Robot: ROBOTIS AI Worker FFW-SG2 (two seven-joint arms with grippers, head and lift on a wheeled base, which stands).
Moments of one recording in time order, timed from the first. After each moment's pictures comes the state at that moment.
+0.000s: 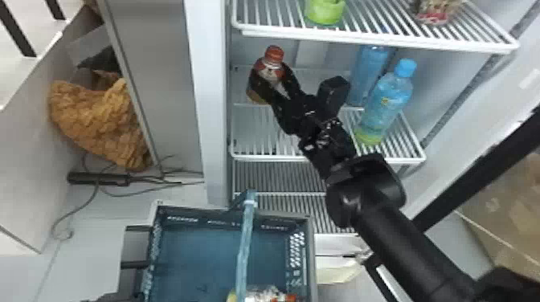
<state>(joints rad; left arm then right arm) 0.55 0.18 -0.01 -2.30 0.94 1.28 -0.59 -0.36 -0.20 0.48 -1.10 -0.37 -0.32 0.19</state>
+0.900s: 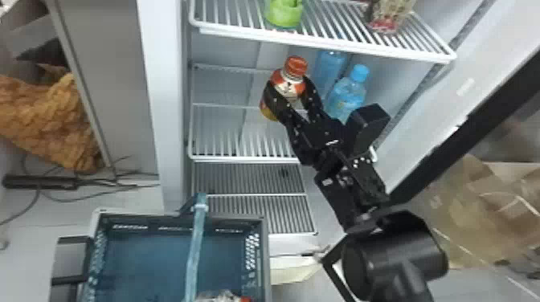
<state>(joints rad) 0.57 0.18 0.02 -2.31 0.95 1.28 -0.59 0.20 -0.18 0.07 -1.96 -0.12 0.07 0.20</state>
